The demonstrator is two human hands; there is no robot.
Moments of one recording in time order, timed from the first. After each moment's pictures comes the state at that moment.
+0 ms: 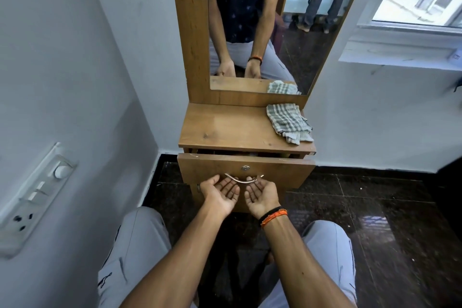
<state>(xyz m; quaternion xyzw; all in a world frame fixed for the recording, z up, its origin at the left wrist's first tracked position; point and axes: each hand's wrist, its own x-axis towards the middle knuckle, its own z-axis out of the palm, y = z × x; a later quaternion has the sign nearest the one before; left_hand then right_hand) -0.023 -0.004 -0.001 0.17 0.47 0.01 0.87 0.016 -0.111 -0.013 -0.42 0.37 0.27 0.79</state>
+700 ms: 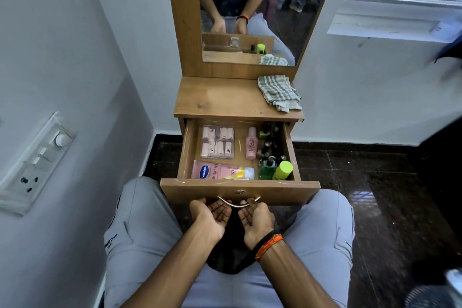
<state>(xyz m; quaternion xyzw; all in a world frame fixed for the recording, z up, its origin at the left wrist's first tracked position) -0.154 -0.049 0.008 0.21 0.56 0.01 0.80 -0.128 -0.143 -0.017 -0.46 0.43 0.16 0.76</state>
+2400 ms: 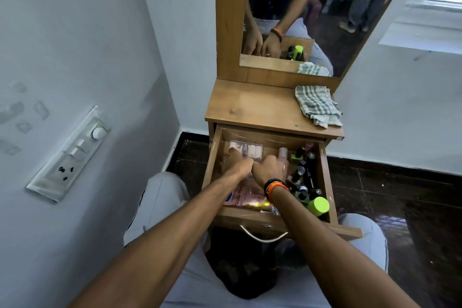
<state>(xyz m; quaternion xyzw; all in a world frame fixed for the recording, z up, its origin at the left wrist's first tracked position) -0.046 0.005 0.031 0.78 0.36 -0.06 0.51 -0.025 -0.079 0.041 -0.91 0.06 0.17 0.36</state>
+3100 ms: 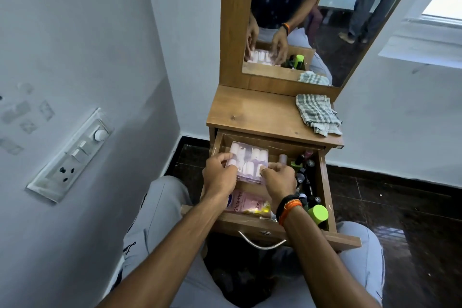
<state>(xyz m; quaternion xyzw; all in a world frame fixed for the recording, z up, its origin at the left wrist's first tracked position) -0.089 0.016 0.037 0.64 0.40 0.15 0.64 -0.031 -0.096 0.033 -0.81 0.13 0.12 0.56</state>
